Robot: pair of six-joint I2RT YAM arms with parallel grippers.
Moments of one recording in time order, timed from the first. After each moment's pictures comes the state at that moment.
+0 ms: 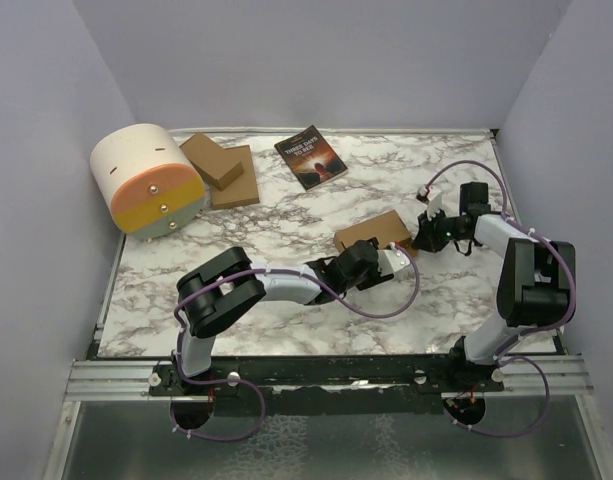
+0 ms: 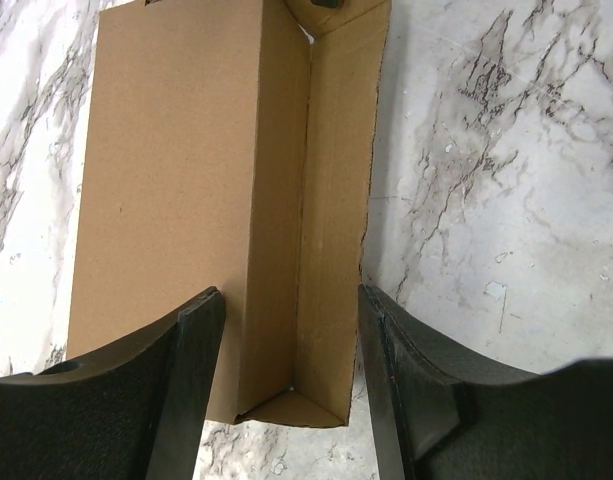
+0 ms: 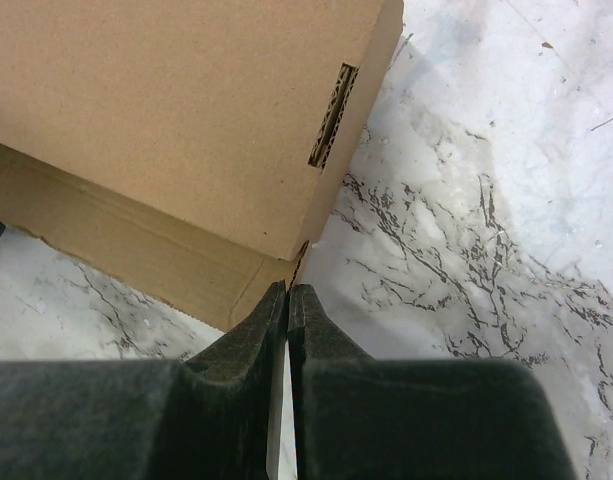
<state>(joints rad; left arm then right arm) -1.08 1.92 1.06 0.31 -0.19 0.32 -0.09 1.65 0.92 -0.38 -0.69 -0.64</state>
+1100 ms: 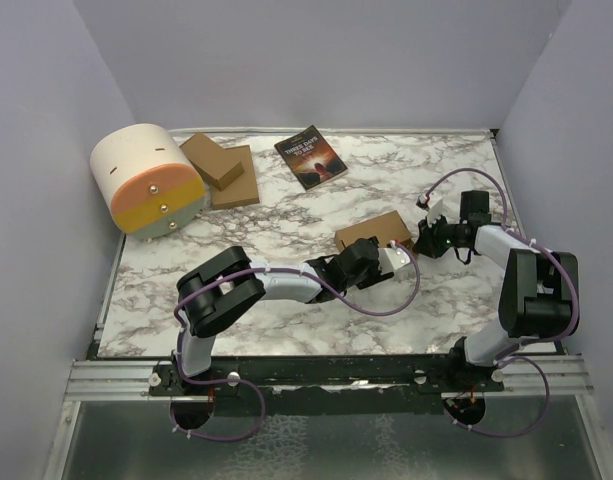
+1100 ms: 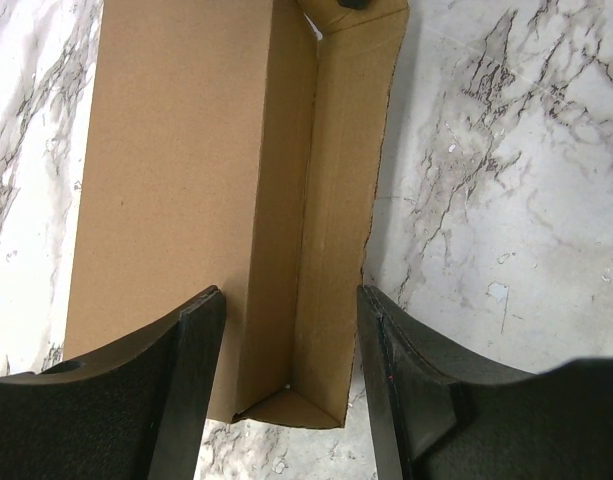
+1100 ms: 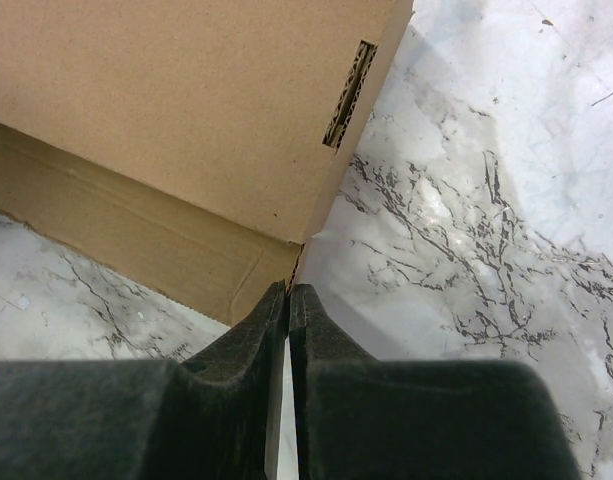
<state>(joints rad) -1.07 1.92 1.08 0.28 -0.18 0.31 -0.09 1.57 0.81 -0.28 -0.66 -0.63</state>
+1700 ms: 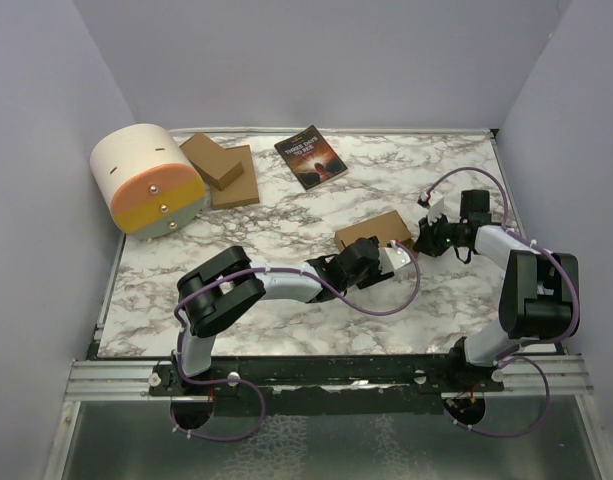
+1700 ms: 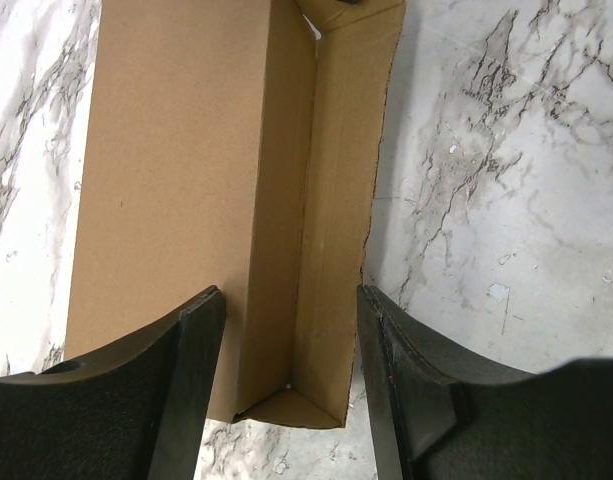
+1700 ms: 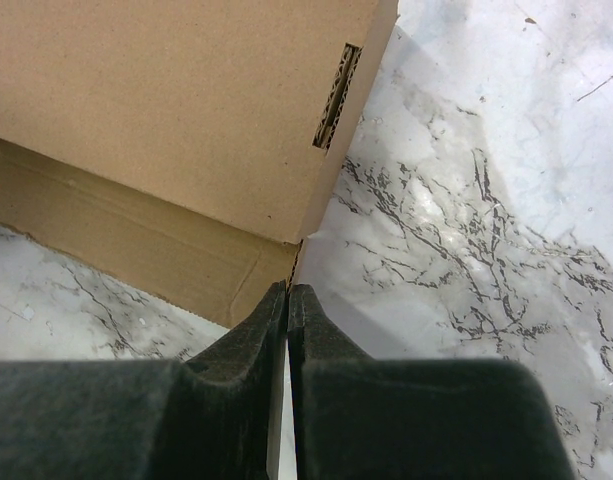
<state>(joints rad) -1.07 1.92 1.09 0.27 -0.18 0.31 -0.09 1.57 0.81 -0.27 -0.64 -0.59</state>
